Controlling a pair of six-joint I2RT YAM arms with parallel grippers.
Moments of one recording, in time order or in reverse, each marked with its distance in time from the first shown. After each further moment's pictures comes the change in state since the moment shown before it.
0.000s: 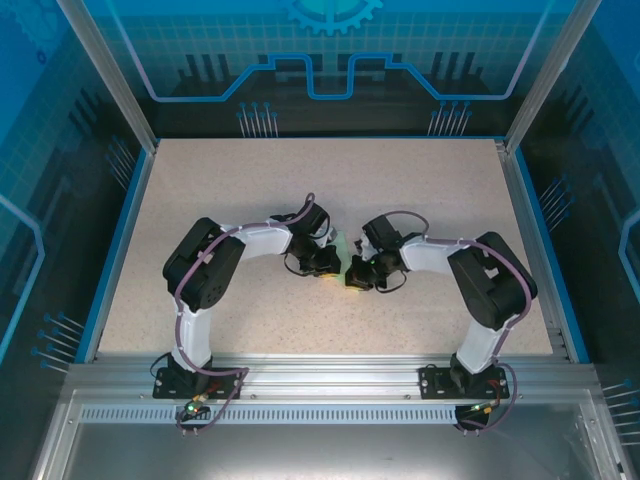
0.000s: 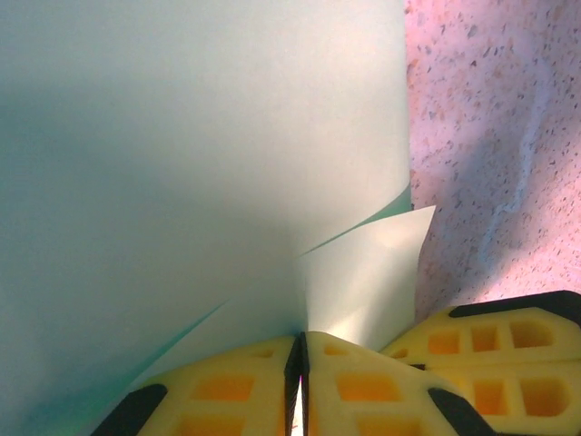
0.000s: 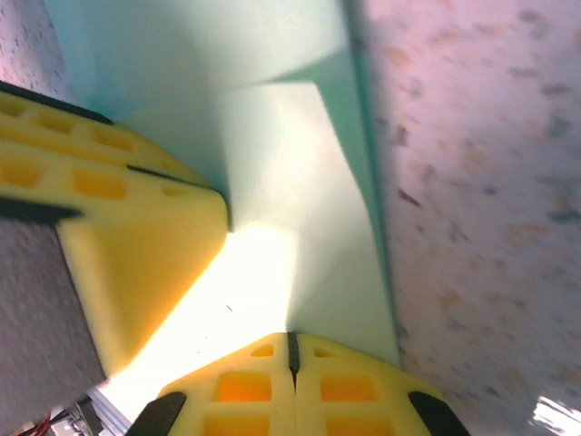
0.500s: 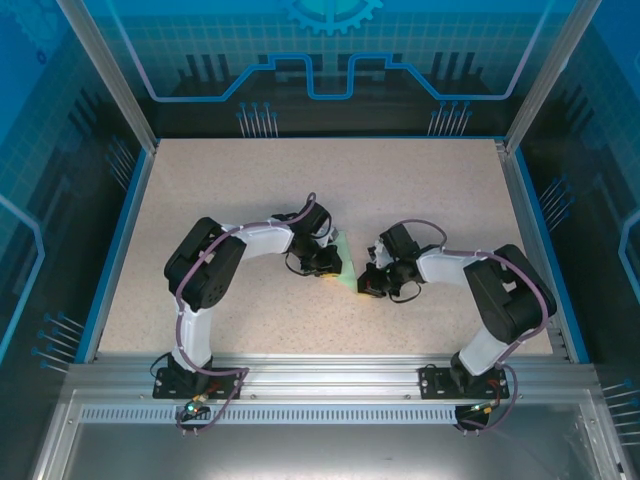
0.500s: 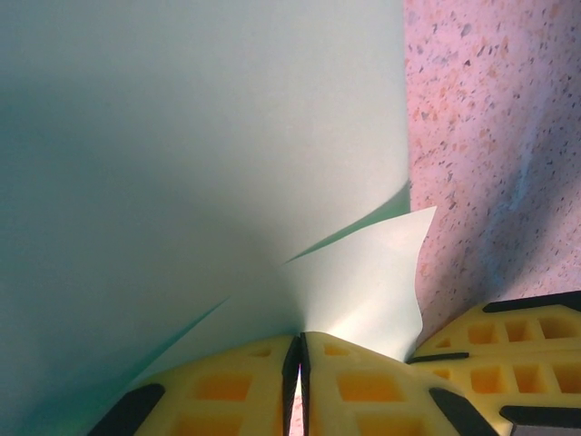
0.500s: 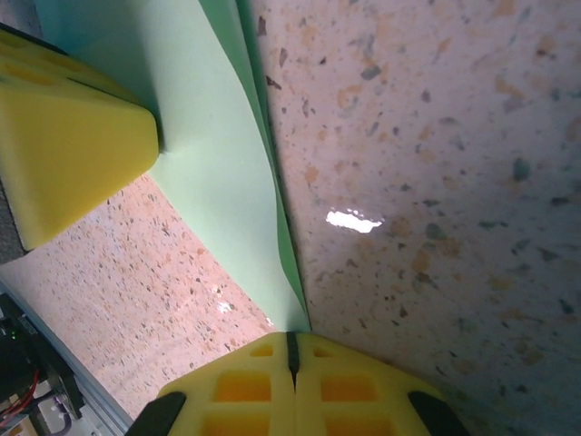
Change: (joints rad) left arm -0.001 0.006 0.020 -0.021 -0.001 0.001; right arm -0.063 -0.108 -0.156 0.064 -0.031 -0.064
